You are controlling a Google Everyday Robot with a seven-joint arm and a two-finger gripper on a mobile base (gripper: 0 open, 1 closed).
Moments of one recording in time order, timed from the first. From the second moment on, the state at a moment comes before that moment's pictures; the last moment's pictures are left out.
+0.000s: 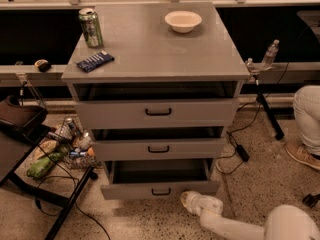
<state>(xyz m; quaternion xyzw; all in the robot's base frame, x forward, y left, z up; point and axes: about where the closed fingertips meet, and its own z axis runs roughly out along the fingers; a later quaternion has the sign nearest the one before) 0.602 -0.145 0.122 -0.61 0.70 -0.09 0.35</state>
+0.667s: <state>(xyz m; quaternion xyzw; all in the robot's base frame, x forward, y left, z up) 0.694 -0.114 0.134 -0.65 0.67 -0.06 0.35</state>
